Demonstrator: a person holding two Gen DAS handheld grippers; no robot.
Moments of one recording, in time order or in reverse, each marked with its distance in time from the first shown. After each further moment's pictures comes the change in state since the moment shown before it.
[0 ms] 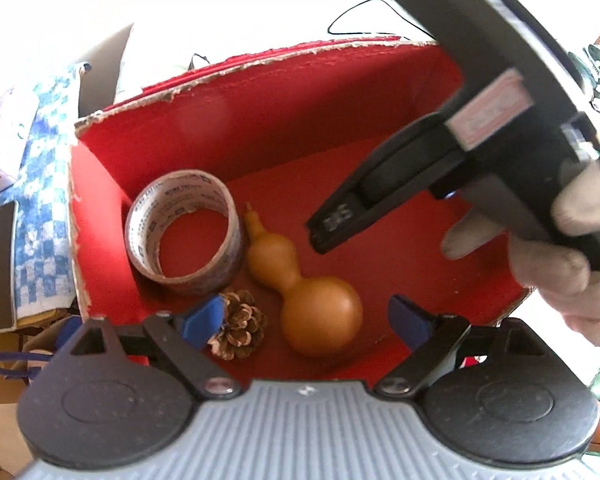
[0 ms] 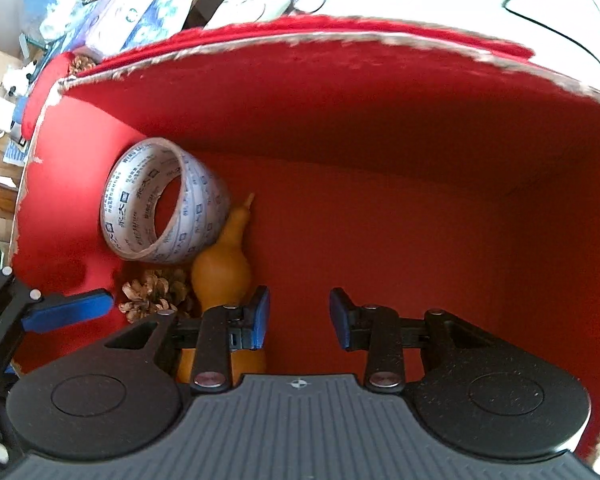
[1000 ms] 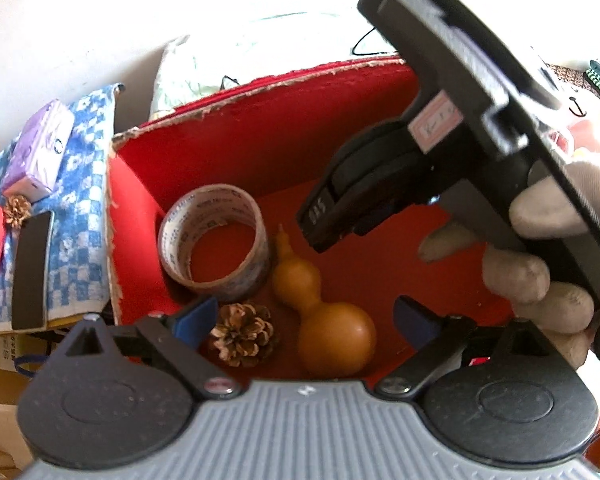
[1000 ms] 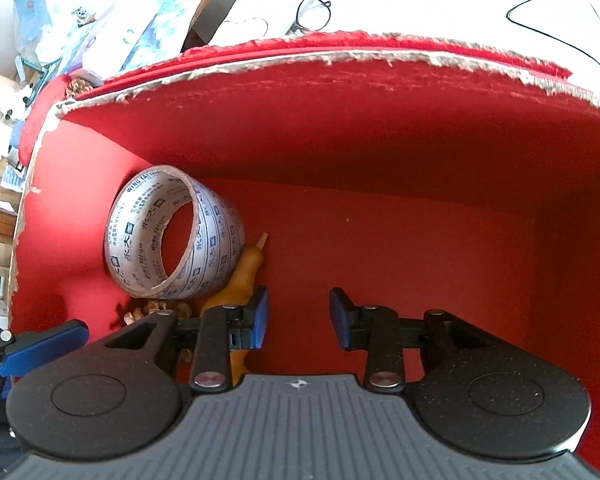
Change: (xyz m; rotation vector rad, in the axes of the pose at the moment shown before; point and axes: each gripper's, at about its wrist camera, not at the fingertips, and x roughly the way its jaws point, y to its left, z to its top) left arm -0.005 -0.008 -0.009 -0.004 -0.070 0.106; right arm 0.026 -0.002 0.008 0.058 -0.080 0.006
